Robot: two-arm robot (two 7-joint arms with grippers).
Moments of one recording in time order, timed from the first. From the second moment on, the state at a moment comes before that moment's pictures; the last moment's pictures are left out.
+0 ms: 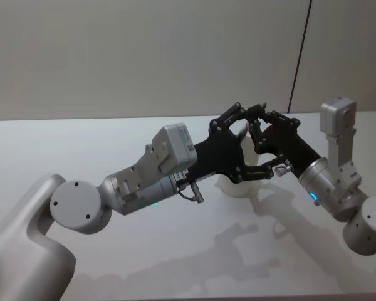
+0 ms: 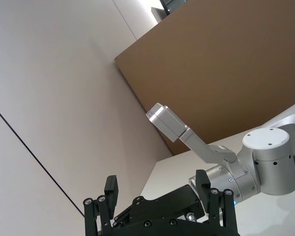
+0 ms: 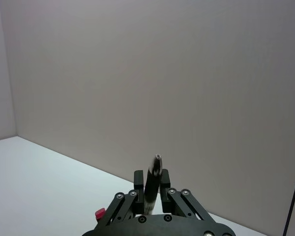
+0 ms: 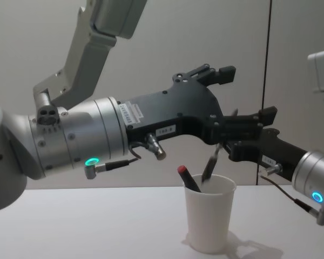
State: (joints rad) left arm -0.45 0.27 0.43 -1.37 -0.13 -0.41 -0.73; right arm 0.49 0.12 -0.32 -0.99 0.24 -0.39 0.42
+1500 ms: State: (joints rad) left arm -0.45 0.27 0.43 -1.37 -0.13 -0.41 -0.73; right arm 0.44 0.15 -0.29 -1.10 0.32 -0.32 0.46
